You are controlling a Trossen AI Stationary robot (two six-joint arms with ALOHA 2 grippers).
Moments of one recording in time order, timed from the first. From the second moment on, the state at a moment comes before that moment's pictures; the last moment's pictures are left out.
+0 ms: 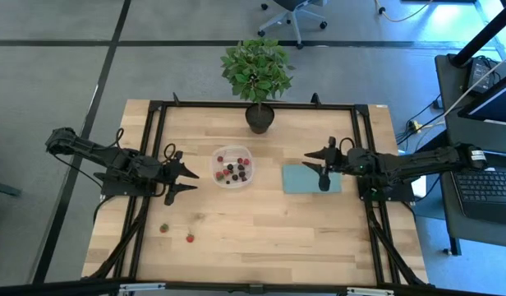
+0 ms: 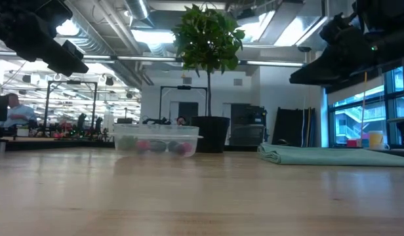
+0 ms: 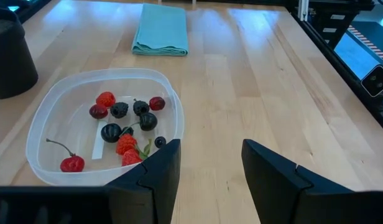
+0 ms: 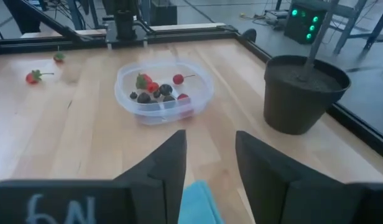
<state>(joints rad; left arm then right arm) -0.29 0.43 0.30 -0.34 -0.23 -0.20 0.00 0.72 0.21 0.25 0.26 0.05</state>
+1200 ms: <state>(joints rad) -0.49 1.20 0.84 -0.77 -0.01 -0.49 0.00 0.71 0.19 0.22 0.27 0.10</state>
